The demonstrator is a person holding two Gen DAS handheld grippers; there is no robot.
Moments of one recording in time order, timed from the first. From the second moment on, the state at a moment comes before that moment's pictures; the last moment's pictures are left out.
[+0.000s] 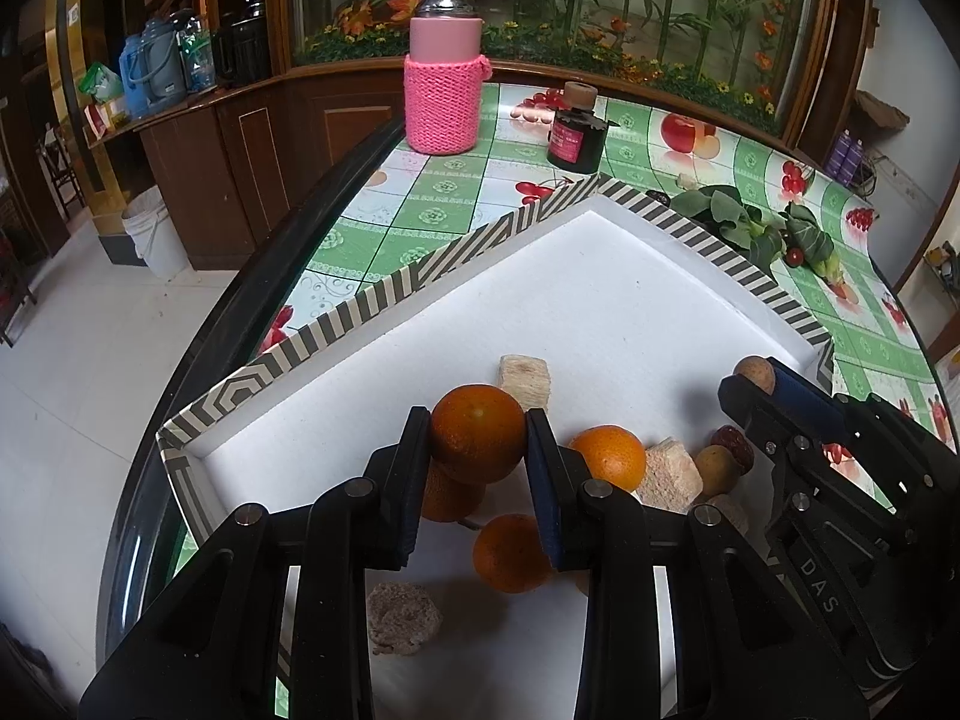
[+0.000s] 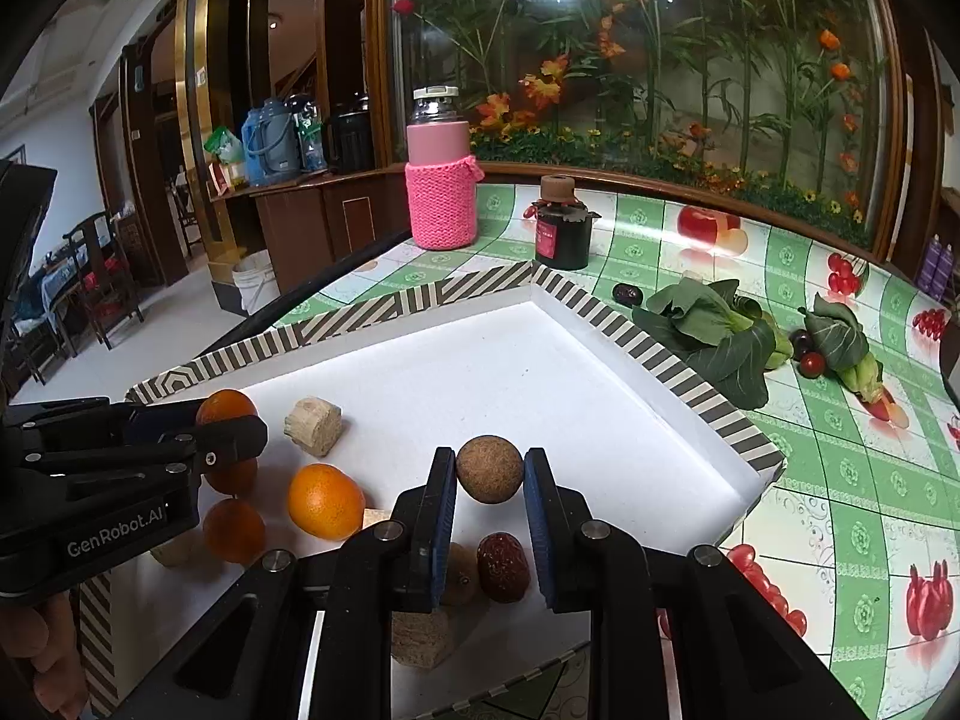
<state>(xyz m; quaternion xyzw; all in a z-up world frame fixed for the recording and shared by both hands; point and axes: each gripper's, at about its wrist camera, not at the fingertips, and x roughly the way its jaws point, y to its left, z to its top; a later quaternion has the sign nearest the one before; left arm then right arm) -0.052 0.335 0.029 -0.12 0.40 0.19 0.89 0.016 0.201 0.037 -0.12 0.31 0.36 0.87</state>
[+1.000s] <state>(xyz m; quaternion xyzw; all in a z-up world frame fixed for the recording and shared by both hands) -0.054 0.337 0.027 -0.13 0.40 0.20 0.88 0.004 0.192 0.039 -0.11 0.31 0.36 0.87</state>
